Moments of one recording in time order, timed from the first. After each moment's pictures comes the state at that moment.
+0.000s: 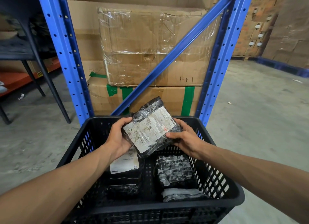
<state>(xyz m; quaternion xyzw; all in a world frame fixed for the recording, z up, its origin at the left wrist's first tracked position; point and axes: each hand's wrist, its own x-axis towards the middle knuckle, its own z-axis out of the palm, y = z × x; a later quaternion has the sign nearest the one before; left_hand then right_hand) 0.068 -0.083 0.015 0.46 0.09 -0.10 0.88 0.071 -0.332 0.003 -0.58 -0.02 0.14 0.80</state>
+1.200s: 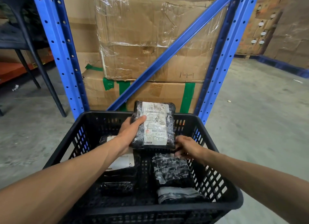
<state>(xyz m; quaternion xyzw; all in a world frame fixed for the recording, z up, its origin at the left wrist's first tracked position) 0.079 -0.119 0.004 0.73 0.11 -0.04 0.67 0.071 -0.365 -0.032 -0.80 0.05 0.22 0.56</state>
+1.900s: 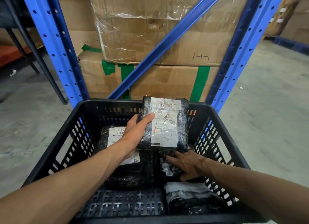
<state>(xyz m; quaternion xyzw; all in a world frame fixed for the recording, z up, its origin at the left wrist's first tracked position) 0.084 -0.122 -0.031 0.69 0.10 -0.06 0.71 0.079 -0.345 -0.107 -0.89 -0.34 0.26 -0.19</state>
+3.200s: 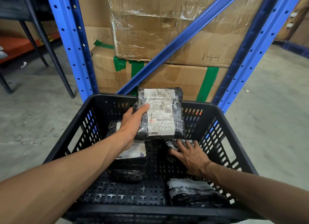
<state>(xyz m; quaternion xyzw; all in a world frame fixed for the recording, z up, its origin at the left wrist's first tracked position) 0.076 -0.098 -0.015 0.66 0.16 0.00 0.74 0.068 -0.344 -0.121 -0.92 -0.30 0.08 -0.23</state>
